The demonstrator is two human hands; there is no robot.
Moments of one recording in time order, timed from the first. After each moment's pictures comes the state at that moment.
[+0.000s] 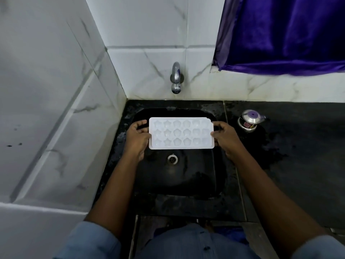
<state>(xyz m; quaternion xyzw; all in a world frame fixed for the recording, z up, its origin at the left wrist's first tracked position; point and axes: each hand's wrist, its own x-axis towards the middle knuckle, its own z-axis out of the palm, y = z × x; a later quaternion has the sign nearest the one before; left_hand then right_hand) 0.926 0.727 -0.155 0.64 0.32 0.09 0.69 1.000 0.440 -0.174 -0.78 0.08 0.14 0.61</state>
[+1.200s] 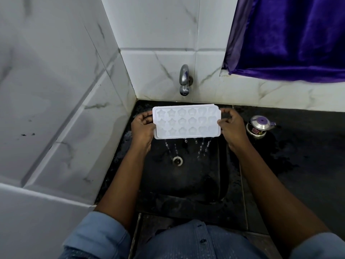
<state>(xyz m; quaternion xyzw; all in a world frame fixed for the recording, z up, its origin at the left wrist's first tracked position) 0.935 0.711 -0.127 0.63 0.29 0.19 0.70 1.031 0.446 -0.152 -0.77 0.01 0.04 0.64</state>
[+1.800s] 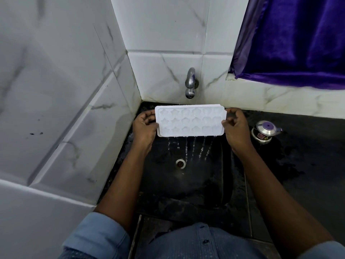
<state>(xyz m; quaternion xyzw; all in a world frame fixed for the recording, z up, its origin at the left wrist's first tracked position) 0.936 0.728 -0.130 0.64 0.26 0.21 0.69 1.031 0.458 -0.148 -0.77 -0.03 -0.03 0.63</state>
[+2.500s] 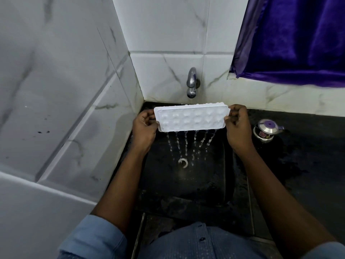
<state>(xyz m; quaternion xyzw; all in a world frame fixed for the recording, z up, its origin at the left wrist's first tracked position) 0.921 0.731 -0.120 0.71 0.20 0.23 0.63 1.015 0.455 -0.137 -0.77 -0.09 -0.07 0.62</state>
